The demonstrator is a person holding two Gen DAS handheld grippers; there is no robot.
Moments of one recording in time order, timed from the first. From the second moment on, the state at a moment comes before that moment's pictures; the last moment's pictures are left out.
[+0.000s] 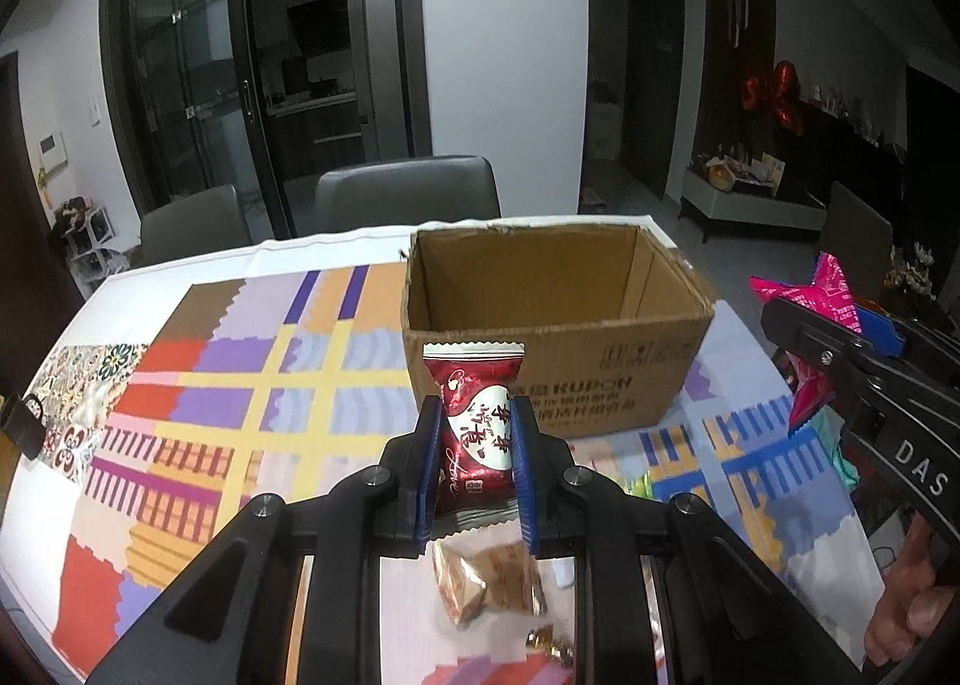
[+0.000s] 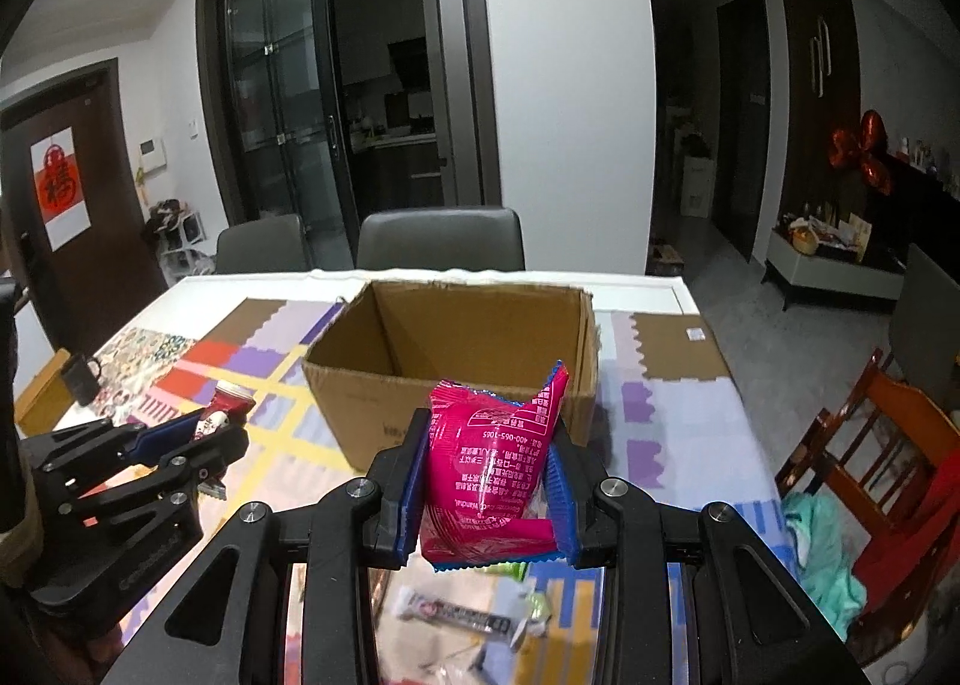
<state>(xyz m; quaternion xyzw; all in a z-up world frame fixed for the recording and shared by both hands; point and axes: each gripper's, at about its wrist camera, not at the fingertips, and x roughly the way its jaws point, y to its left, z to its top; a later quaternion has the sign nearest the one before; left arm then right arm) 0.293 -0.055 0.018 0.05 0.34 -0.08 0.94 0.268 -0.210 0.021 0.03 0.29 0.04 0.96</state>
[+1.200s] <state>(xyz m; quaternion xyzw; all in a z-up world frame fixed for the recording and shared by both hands) 0.408 -0.077 0.044 0.05 0.31 -0.09 0.94 0.370 -0.204 0.052 -0.01 0.26 0.01 0.97</state>
